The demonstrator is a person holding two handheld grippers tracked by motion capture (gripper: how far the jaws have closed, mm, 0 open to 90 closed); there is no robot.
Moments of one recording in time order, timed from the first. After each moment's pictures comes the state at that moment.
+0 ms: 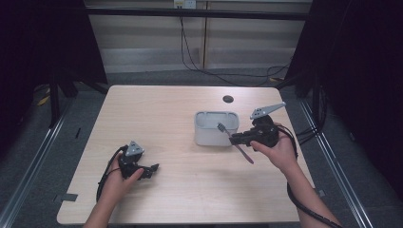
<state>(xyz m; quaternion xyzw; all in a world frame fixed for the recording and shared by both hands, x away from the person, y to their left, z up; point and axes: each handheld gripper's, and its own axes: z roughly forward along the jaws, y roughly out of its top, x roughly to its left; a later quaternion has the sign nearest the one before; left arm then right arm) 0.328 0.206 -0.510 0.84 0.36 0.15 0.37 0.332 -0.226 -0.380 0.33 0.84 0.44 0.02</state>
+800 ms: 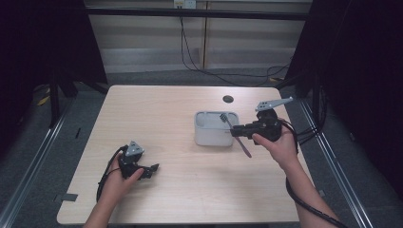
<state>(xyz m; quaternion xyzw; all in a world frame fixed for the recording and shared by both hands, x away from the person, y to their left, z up) 0.328 0.206 -0.510 0.84 0.36 0.15 0.37 0.338 -0.232 -0.366 0.34 0.81 0.48 0.03</state>
